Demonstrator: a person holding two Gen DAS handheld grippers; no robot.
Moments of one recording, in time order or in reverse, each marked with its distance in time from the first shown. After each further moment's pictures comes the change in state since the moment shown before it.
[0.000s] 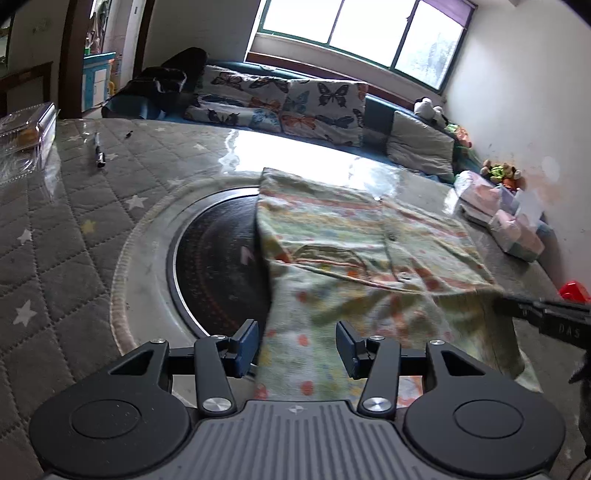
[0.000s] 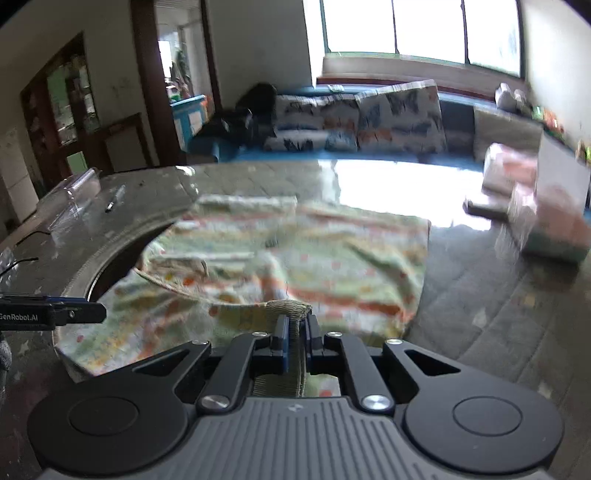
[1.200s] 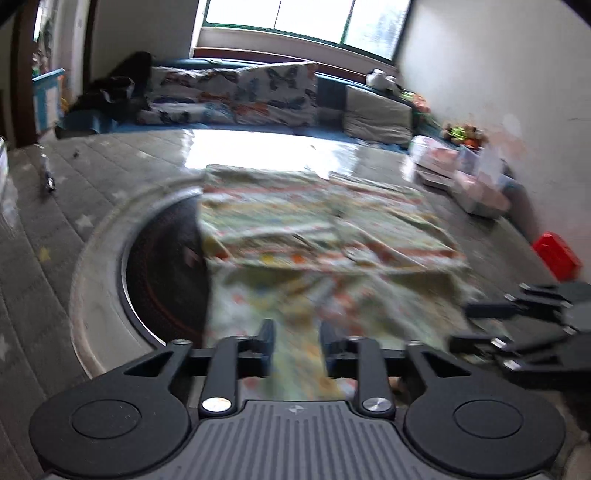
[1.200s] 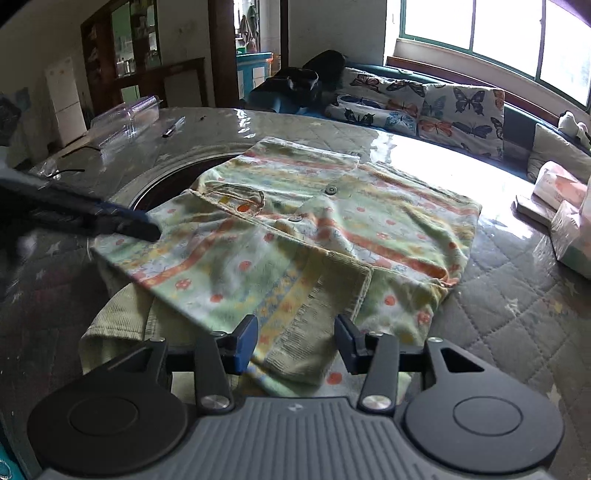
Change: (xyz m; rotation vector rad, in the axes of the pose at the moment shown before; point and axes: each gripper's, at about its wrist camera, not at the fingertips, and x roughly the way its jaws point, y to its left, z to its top) left arm -0.008 -0.036 -0.002 0.160 0.059 -0.103; right arm -0.013 0.020 -0.028 -0.240 0.103 0.106
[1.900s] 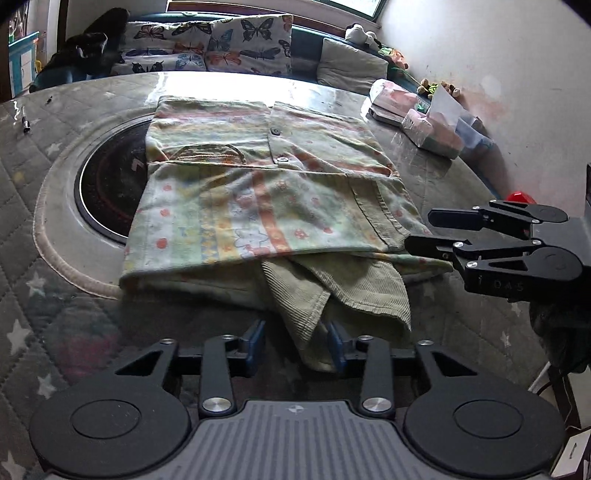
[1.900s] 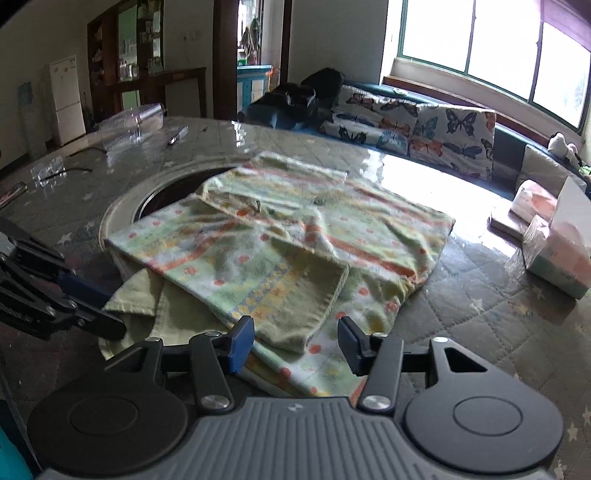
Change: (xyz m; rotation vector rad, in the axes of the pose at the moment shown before) left arm -0.021 -0.044 -0.047 -0.016 0.165 -0.079; right arm -0.039 0.001 -0.013 -0.042 -0.060 -0.034
